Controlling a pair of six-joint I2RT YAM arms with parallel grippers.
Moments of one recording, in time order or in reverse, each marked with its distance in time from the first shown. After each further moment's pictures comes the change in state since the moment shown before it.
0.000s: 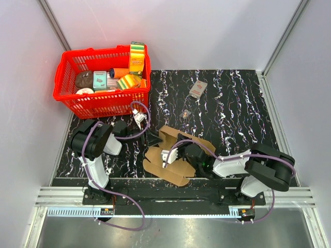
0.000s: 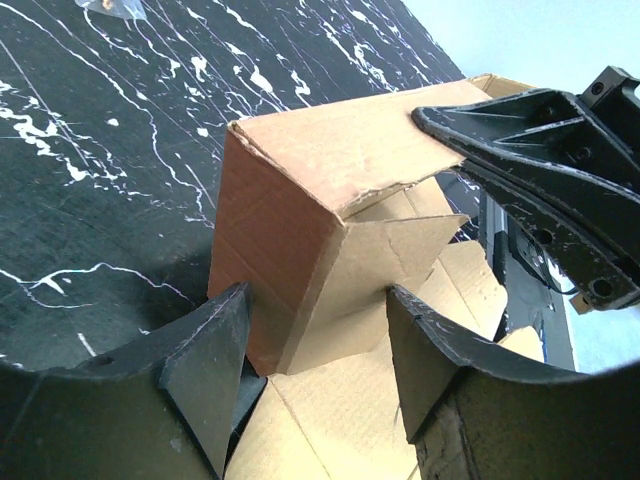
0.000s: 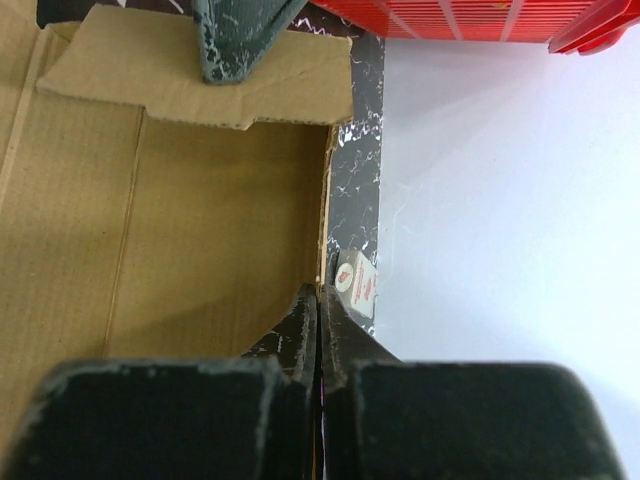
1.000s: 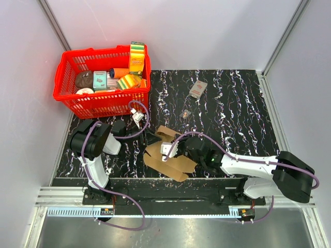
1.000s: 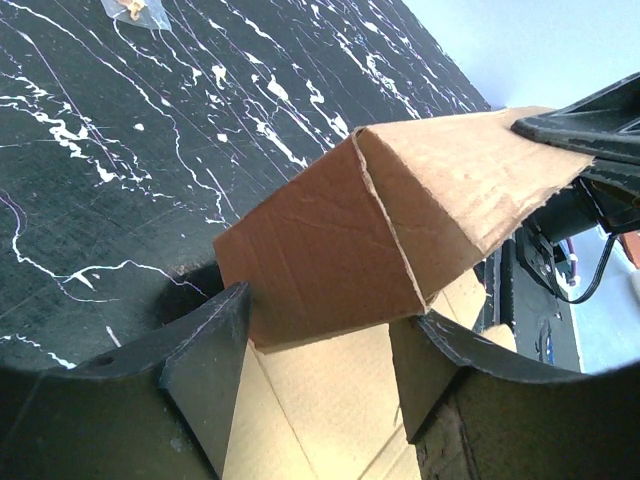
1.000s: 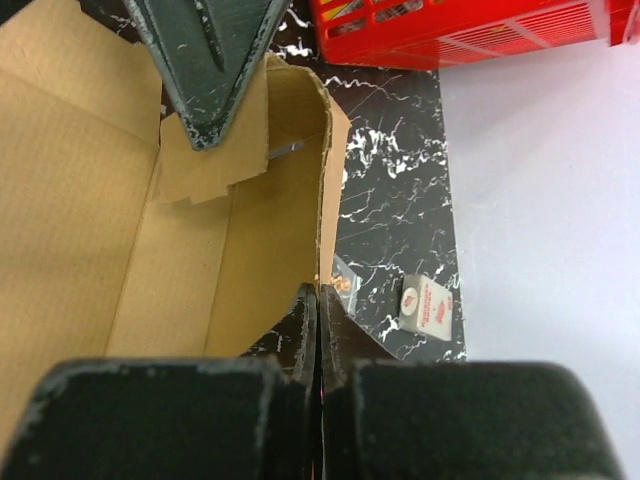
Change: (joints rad) left arm 0.027 -0.001 0.005 0.002 -0.008 0.000; right arm -0.008 -0.216 0.161 -0.428 -0.145 0.292
